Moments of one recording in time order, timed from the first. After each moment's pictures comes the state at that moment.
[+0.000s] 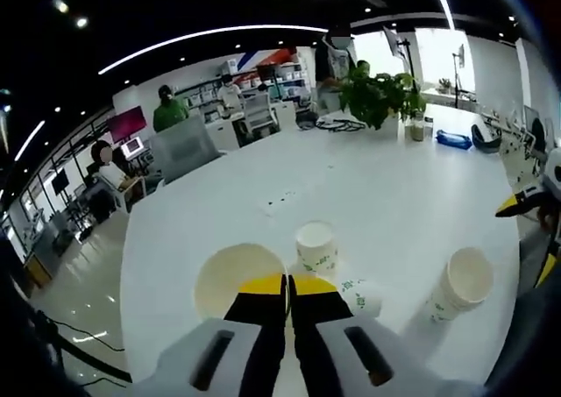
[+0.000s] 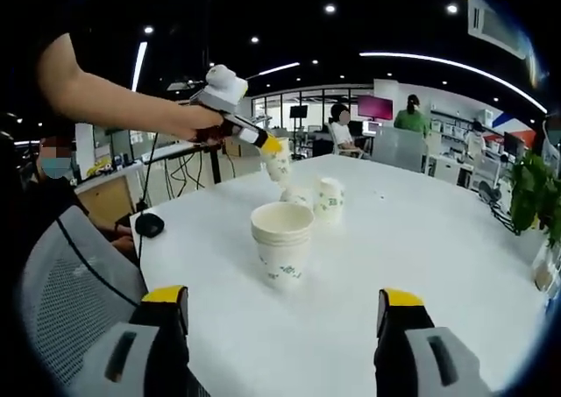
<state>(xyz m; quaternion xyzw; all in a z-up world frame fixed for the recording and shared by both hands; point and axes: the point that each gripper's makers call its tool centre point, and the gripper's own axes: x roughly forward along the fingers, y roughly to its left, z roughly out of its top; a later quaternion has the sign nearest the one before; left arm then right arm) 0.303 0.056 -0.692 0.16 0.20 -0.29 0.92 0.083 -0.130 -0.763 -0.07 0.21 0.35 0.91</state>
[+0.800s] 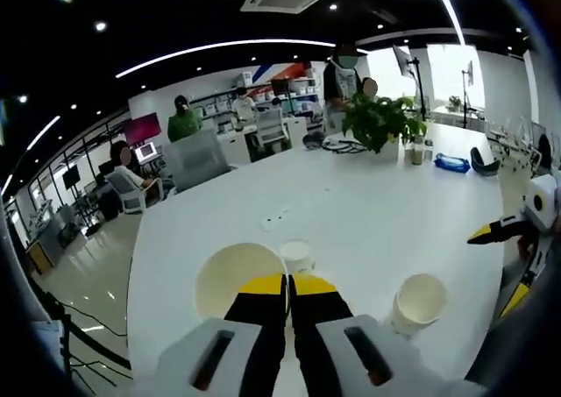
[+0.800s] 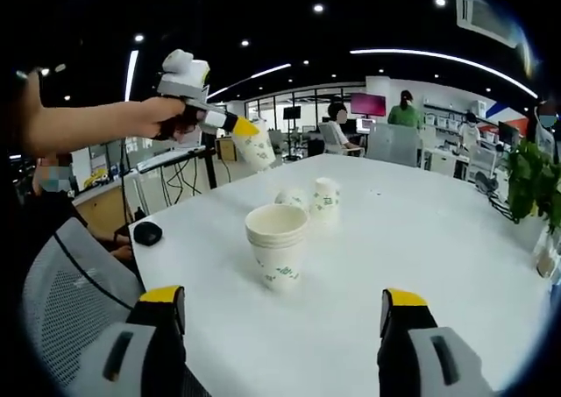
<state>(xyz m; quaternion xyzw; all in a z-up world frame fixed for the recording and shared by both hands) 0.250 0.041 -0.650 0.13 0.17 -0.28 0.94 0.087 -0.137 -0.763 -0.04 0.21 0.33 0.92</state>
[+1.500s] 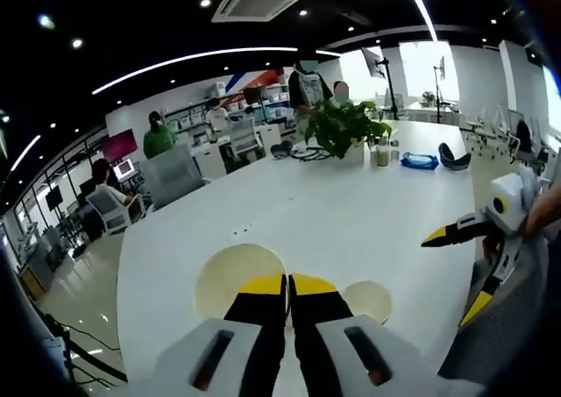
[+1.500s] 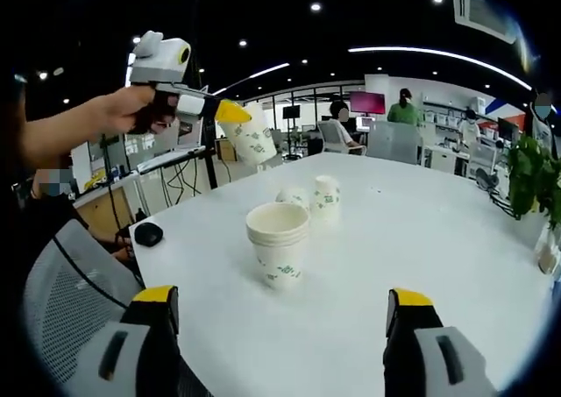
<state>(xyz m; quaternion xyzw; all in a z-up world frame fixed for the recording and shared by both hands) 0.196 -0.011 -0.632 0.16 0.16 -0.34 0.91 0.086 -0.135 -0.766 -0.04 0.21 0.34 0.92</state>
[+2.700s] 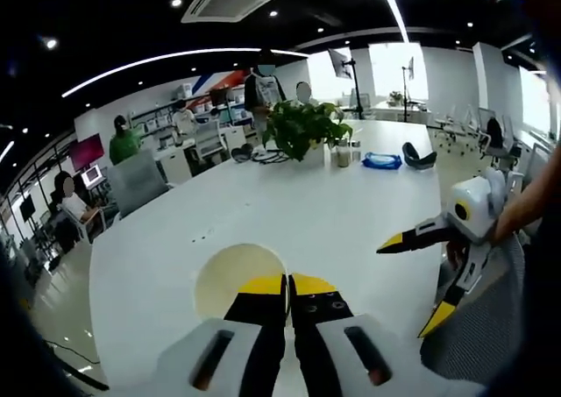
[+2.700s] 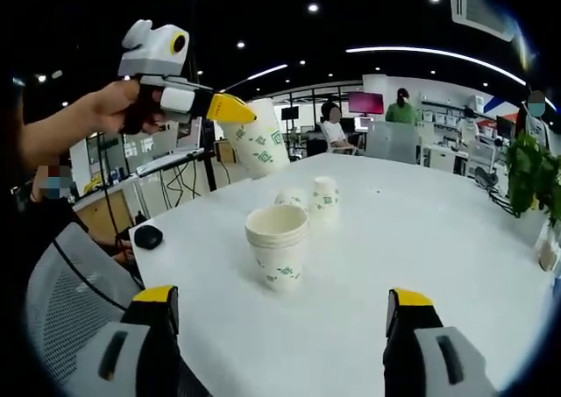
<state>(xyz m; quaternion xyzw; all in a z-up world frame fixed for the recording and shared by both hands) 0.161 -0.061 -0.639 0.16 0.17 -0.42 0.87 0.087 -0.136 -0.765 -0.04 0.21 0.33 0.92</state>
